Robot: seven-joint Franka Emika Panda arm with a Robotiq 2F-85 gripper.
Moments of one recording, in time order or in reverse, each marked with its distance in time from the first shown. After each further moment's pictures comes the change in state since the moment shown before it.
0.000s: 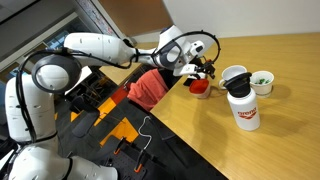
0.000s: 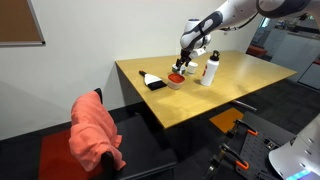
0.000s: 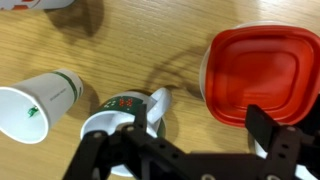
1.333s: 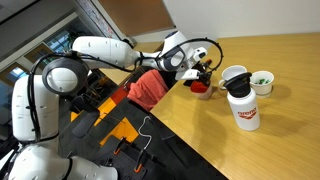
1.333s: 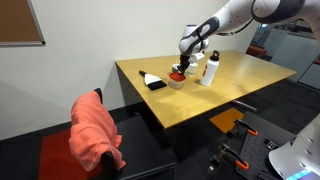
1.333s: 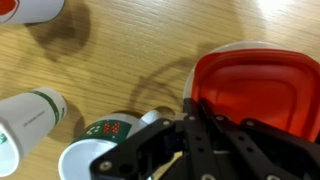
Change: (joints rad) arm -0.014 0.068 0.015 0.041 0.005 -0.038 -0.014
